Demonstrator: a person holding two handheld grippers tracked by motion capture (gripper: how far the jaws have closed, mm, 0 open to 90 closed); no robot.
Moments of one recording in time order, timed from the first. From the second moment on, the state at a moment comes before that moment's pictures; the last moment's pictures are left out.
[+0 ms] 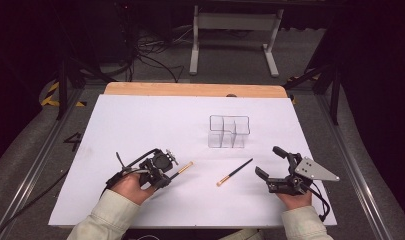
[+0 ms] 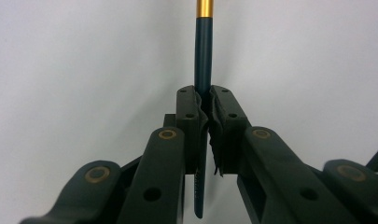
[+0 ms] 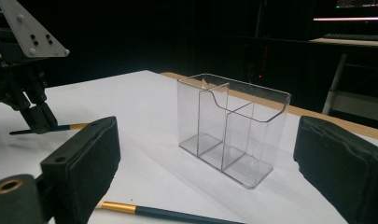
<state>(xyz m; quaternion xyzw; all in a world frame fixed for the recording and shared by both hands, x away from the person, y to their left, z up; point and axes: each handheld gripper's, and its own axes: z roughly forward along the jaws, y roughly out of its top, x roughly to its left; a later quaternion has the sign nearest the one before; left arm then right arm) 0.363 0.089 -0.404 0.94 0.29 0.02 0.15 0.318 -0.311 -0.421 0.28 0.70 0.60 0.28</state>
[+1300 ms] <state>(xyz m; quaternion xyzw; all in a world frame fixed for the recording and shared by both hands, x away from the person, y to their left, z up) 0.357 0.124 -0.390 0.83 0.16 0.01 0.53 0.314 -0.281 -0.396 0.23 0.72 0.61 0.22</state>
